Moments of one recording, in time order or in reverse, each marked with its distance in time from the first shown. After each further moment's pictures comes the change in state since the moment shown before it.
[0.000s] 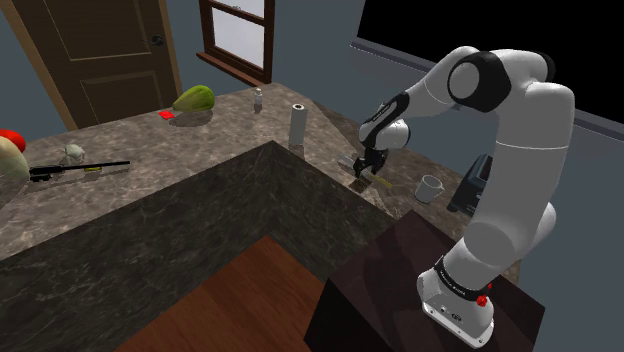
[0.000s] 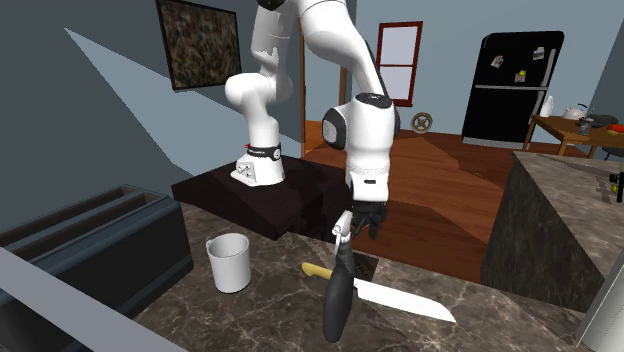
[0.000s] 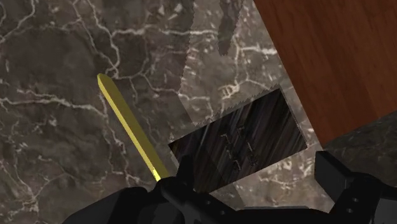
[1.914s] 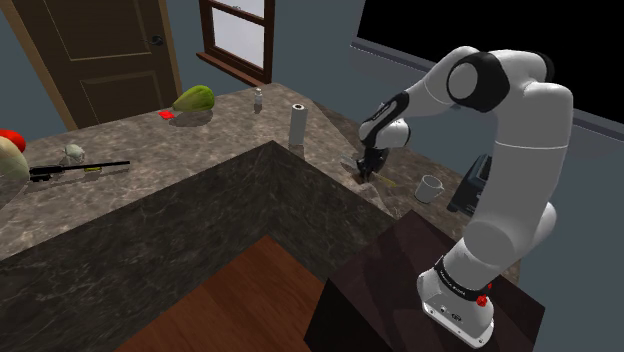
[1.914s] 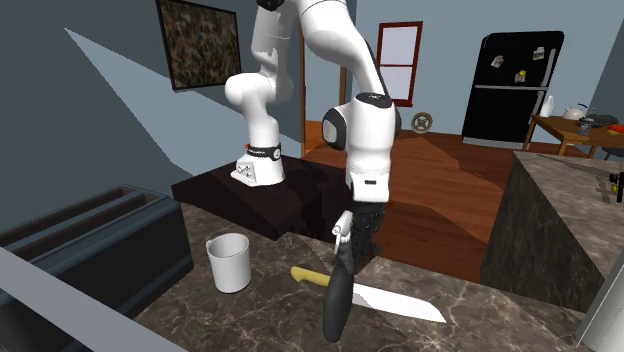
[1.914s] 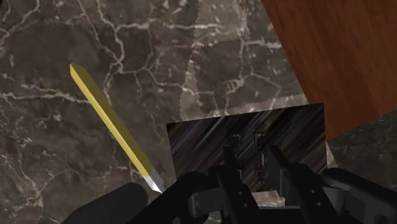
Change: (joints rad) arm -0.004 0.007 -0.003 0.016 0.000 -0.007 -0.004
